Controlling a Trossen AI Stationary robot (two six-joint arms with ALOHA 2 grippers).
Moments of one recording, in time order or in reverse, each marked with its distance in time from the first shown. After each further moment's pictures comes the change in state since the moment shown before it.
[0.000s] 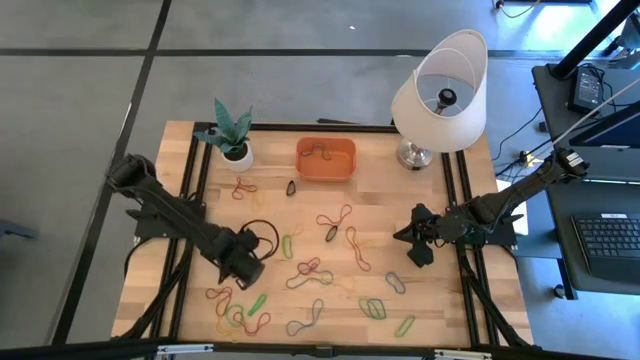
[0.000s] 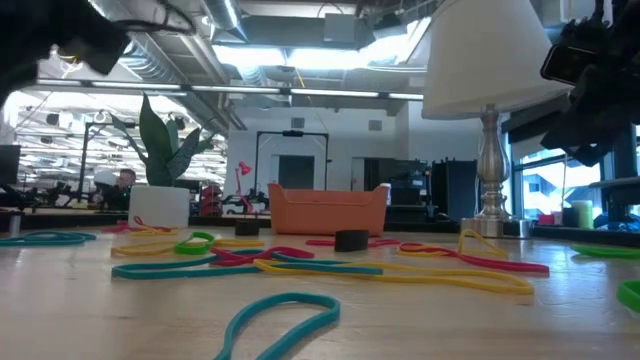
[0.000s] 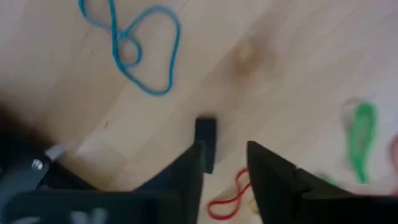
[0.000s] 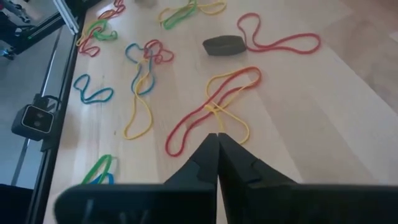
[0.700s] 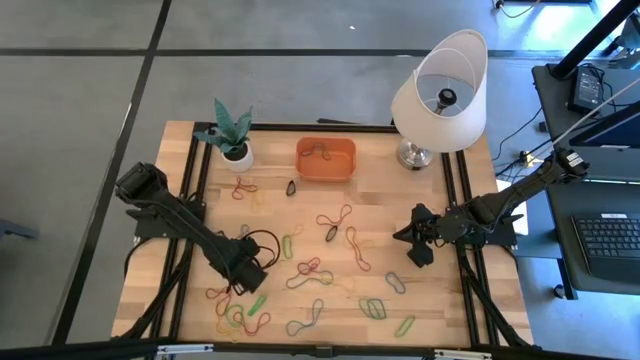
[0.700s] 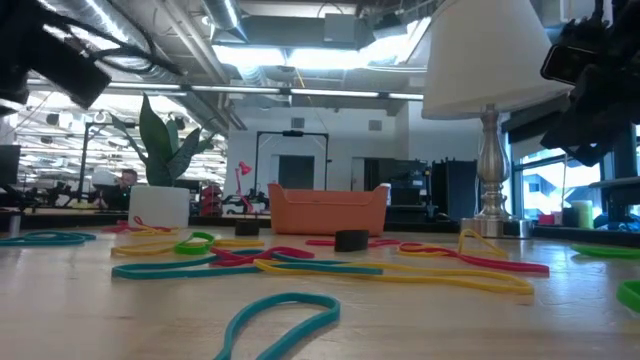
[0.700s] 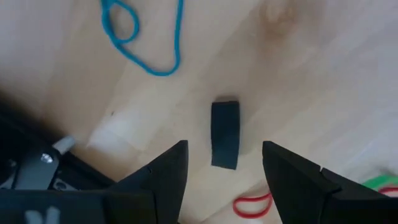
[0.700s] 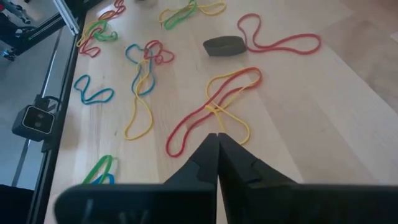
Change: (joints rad) left arm -0.020 0.116 -0.013 -0.020 0.067 0.071; right arm 0.000 0.000 0.000 0.002 0.000 0.002
